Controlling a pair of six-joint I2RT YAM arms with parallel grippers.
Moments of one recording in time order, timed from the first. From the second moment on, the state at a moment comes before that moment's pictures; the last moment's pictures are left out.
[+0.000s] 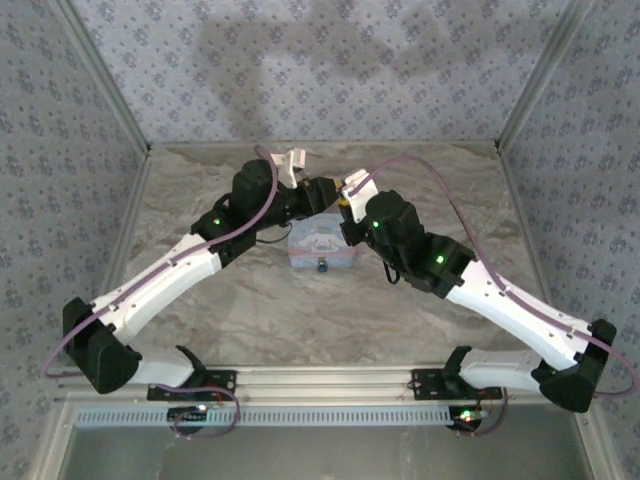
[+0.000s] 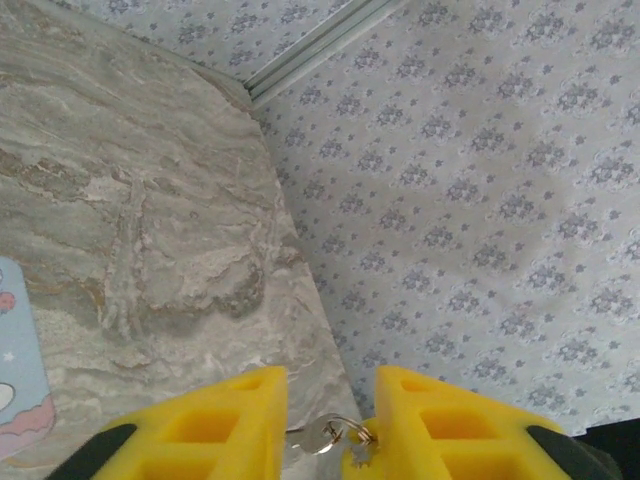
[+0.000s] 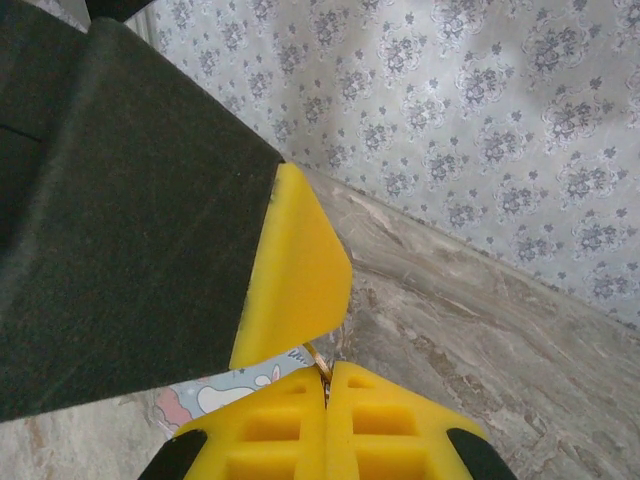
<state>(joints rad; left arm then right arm) -0.76 1.34 1.27 -0.16 0.25 -0.94 0.92 1.17 1.21 -0.40 0.42 -0.02</state>
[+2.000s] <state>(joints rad) -0.74 1.34 1.27 -0.05 0.48 -0.81 0.45 1.04 0.96 -0.01 -0.70 0.54</state>
